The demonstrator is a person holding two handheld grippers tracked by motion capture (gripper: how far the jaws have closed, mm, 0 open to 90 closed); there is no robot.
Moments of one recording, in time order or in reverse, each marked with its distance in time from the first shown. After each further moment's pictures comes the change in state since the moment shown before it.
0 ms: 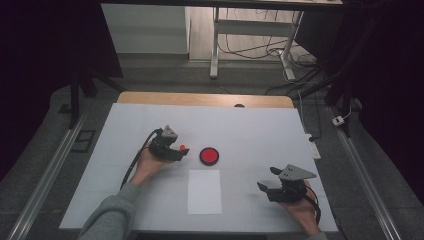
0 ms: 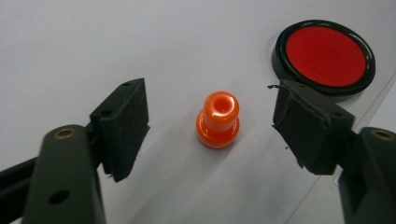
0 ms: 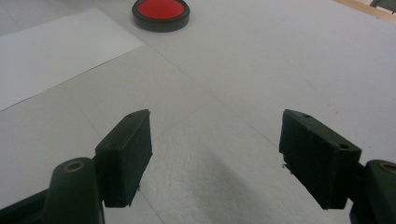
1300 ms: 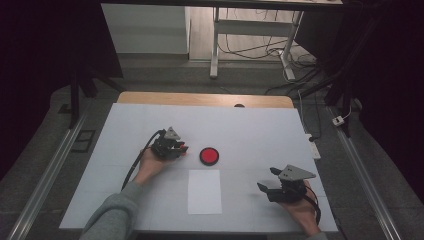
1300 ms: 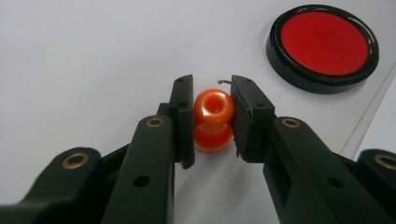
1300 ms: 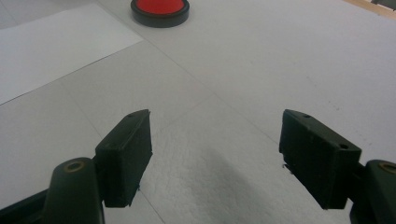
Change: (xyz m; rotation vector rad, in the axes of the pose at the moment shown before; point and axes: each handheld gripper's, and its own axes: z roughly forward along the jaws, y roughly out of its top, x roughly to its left) left arm 0.001 -0.002 0.009 0.006 -0.035 0.054; right arm 0.000 -0.001 0.001 0.010 -0.004 -0.005
